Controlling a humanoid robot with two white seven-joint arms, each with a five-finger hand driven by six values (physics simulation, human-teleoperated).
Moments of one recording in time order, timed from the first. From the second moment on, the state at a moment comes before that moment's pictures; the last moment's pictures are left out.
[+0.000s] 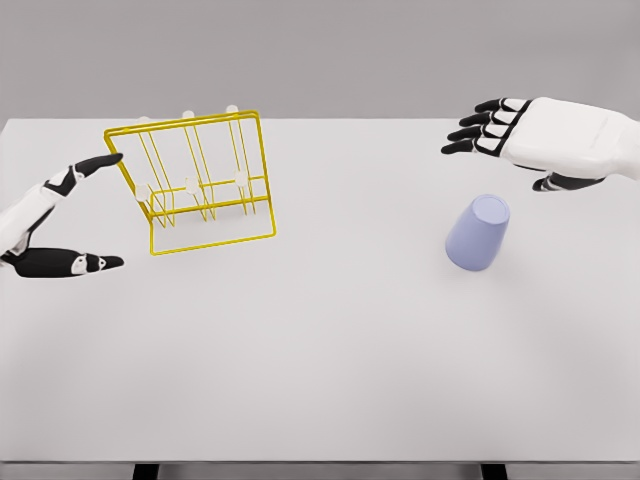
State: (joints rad) left arm 0.03 0.66 0.08 -1.65 0.14 -0.61 -0.44; right arm -0.62 -0.97 0.40 -1.75 0.35 -0.57 0.61
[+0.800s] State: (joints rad) left arm 0.04 0.66 0.10 -1.67 0.15 -0.61 -0.45; right arm -0.81 -0.99 0.73 -1.56 0.31 -0.61 0.61
